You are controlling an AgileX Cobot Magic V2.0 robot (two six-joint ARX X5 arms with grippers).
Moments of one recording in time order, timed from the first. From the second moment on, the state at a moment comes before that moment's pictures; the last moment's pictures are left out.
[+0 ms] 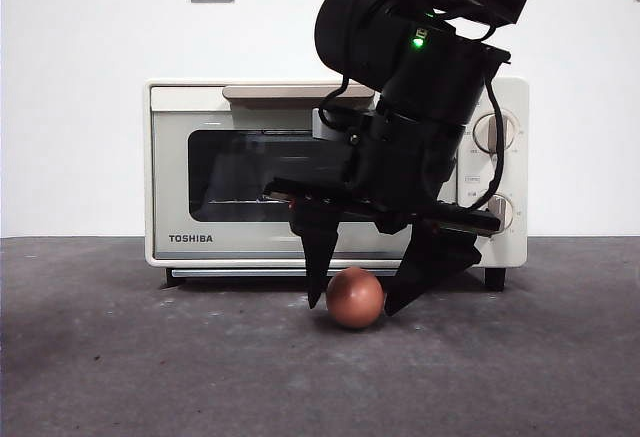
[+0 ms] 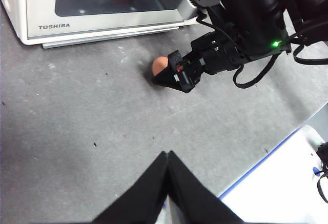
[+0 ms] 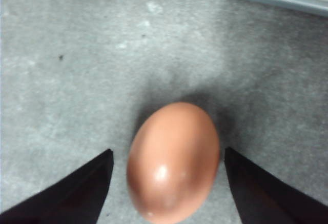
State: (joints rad) left arm -0.19 0.50 0.76 -0.90 0.57 -0.07; right arm 0.75 1.75 1.03 -0.30 0.05 0.55
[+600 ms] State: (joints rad) left arm -0.20 0.50 0.76 -0.88 0.57 -0.07; right arm 0.75 1.76 1.03 -0.30 0.02 0.55
